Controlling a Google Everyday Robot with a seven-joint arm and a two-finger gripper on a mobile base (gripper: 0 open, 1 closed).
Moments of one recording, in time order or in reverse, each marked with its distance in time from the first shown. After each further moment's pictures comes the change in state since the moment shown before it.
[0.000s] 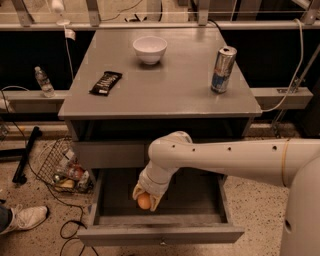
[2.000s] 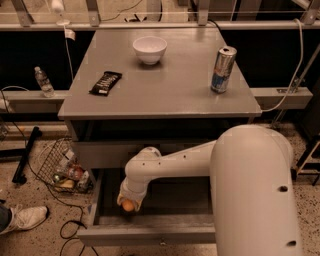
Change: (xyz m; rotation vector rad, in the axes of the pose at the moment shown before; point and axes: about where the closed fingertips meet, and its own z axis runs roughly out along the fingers) arm 0.028 -0.051 0.127 -0.011 0.052 -0.246
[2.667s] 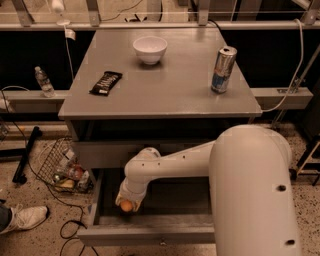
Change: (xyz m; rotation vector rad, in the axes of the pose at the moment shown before) arm -0.002 0.001 0.003 -0.003 -0.006 0.000
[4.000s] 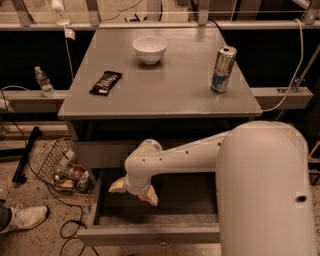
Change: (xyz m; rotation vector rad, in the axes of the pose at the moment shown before) arm 0.011 0.008 -0.040 -0.060 0.076 -0.022
